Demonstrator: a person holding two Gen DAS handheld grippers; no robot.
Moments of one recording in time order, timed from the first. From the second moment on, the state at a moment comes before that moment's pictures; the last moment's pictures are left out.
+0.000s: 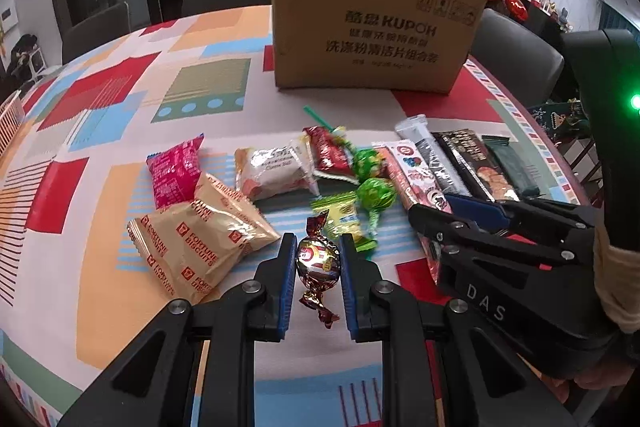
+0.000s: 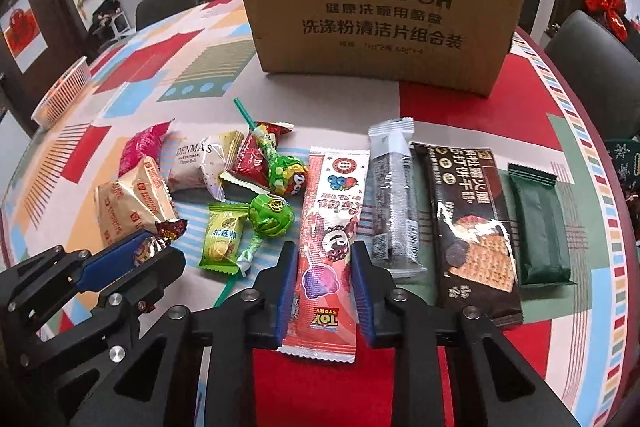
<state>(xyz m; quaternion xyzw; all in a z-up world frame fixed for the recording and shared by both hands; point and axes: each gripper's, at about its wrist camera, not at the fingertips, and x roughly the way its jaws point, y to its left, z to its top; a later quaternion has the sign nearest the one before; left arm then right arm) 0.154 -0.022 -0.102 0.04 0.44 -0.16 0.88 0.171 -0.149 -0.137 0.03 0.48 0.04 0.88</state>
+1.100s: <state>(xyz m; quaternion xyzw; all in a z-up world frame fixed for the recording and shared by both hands) 0.181 -0.058 0.010 0.05 0.35 -0.20 0.91 0.161 -0.201 -0.028 0.07 0.36 0.05 0.93</state>
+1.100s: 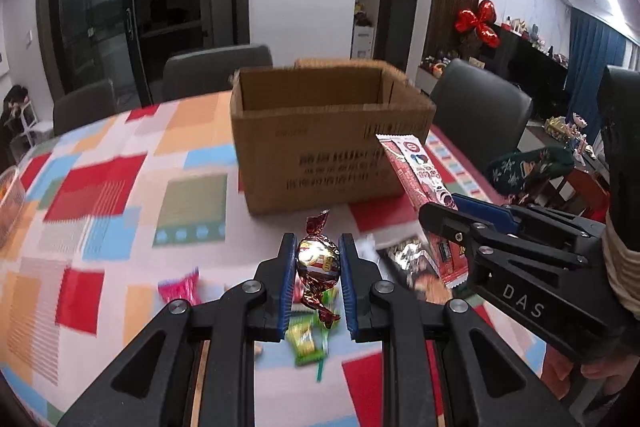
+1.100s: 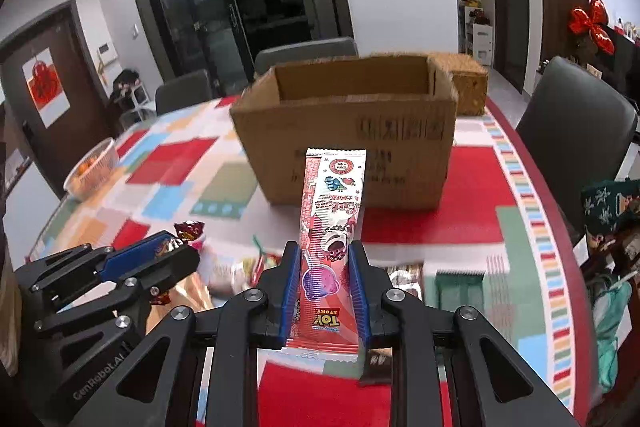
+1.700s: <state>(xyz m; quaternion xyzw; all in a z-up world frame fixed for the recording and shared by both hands) 0.276 -0.091 0.075 0.09 0.32 -0.20 0.92 0.238 -0.227 0.036 0.08 0.33 0.05 0.94</state>
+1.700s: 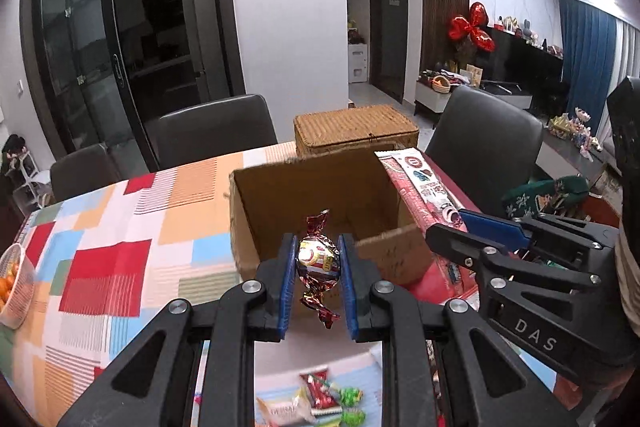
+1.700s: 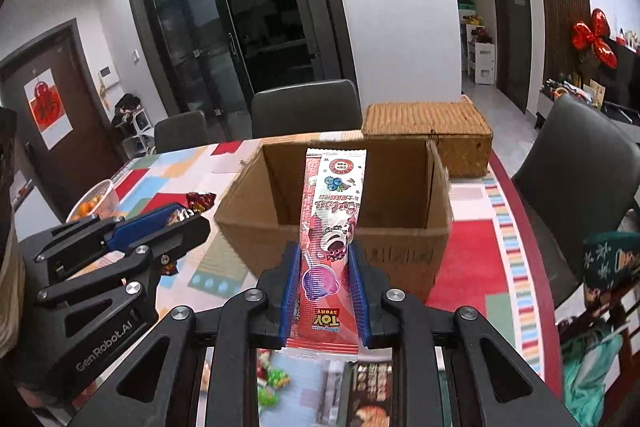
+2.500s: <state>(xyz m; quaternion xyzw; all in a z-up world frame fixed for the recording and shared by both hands) 0.368 -0.099 0.069 0.05 0.37 -0.17 0.91 0.356 -0.263 0.042 0.09 0.36 0.01 0.93</state>
